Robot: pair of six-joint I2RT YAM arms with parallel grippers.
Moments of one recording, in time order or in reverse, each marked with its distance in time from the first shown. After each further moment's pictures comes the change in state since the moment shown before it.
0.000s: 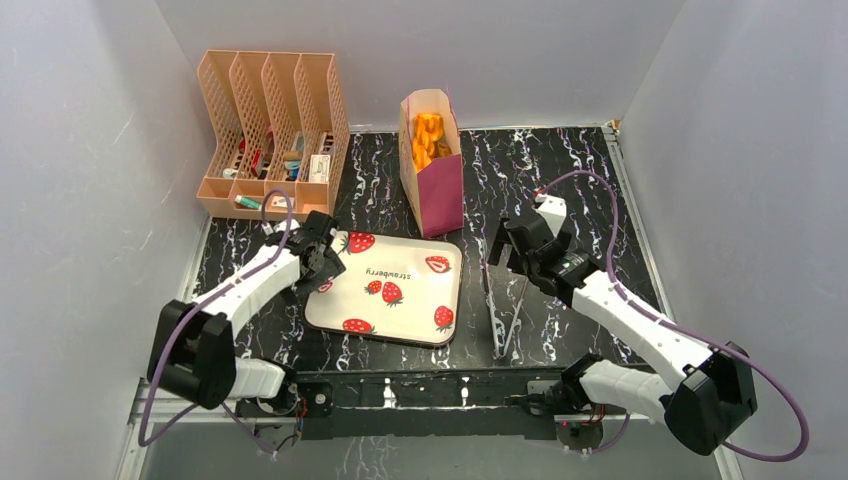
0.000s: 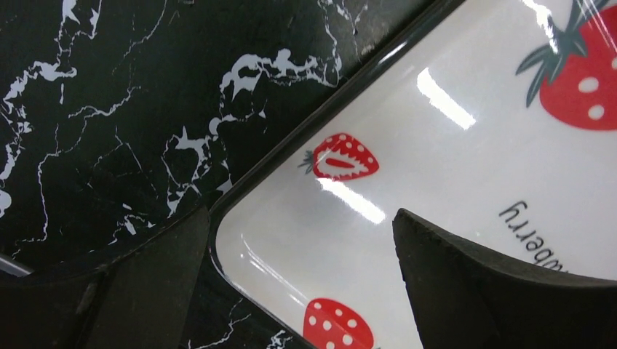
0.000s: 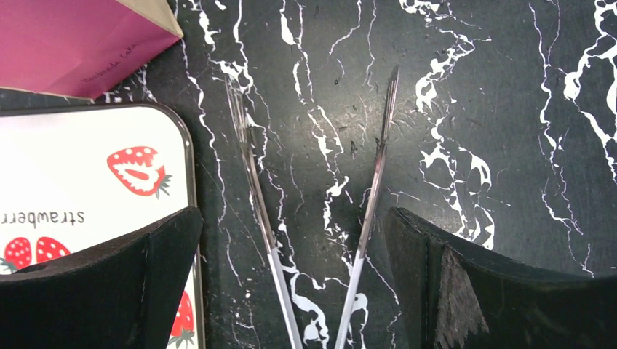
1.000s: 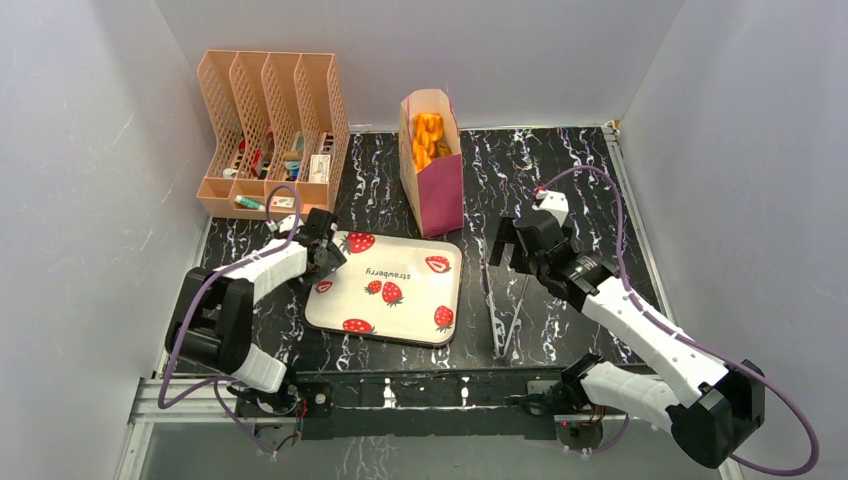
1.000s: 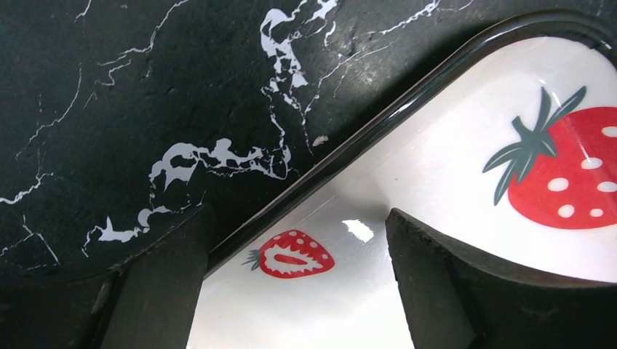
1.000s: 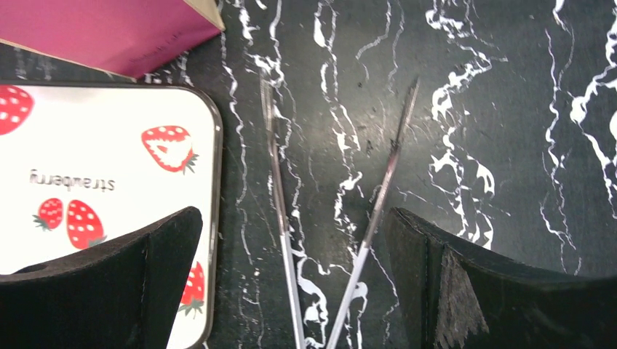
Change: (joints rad) left arm 0.072 0.214 -0.028 0.293 0.019 0.028; right arm 0.000 -0.078 0.008 -0.039 -0.067 -0.080
